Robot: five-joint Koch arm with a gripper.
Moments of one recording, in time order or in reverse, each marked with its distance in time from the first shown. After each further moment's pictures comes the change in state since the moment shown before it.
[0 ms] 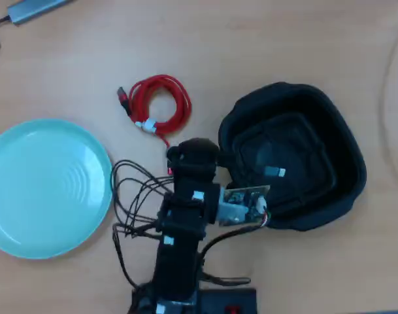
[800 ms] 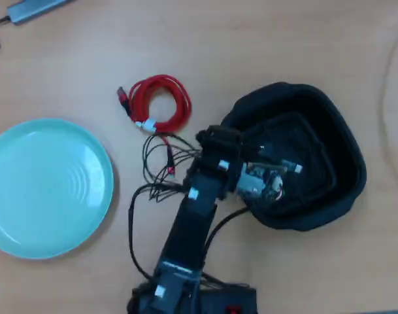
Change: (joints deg) arm 10.5 -8.8 18.6 -17.4 -0.2
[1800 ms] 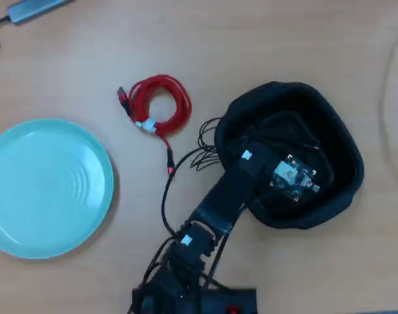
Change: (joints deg) arm 14.8 -22.1 7.6 -5.9 5.5
